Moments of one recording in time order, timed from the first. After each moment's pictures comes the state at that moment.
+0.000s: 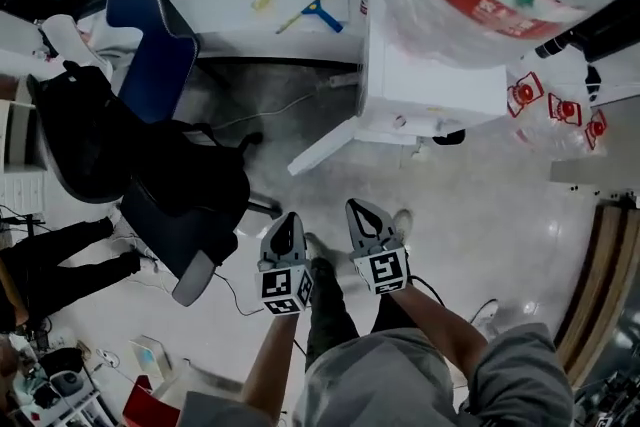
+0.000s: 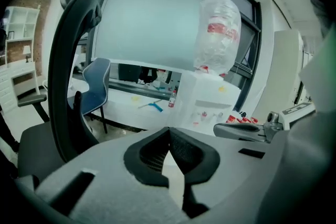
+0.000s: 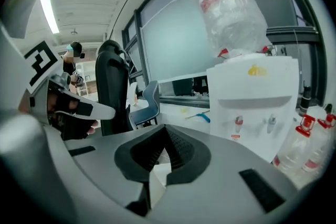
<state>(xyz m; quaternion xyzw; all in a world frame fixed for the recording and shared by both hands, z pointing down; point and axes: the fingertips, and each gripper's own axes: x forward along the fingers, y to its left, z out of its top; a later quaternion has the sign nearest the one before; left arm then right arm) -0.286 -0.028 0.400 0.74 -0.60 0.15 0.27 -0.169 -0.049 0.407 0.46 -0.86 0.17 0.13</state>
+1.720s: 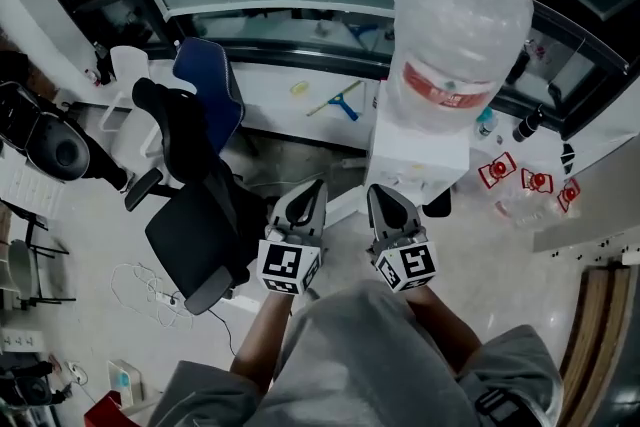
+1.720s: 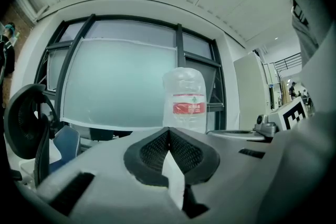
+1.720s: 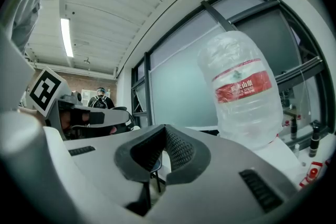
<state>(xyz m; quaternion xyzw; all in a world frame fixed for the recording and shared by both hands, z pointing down) -0.255 -0.076 0.090 0.85 -0.53 0.01 0.04 -0.158 -0.080 0.109 0.45 -0.89 0.05 -0.04</state>
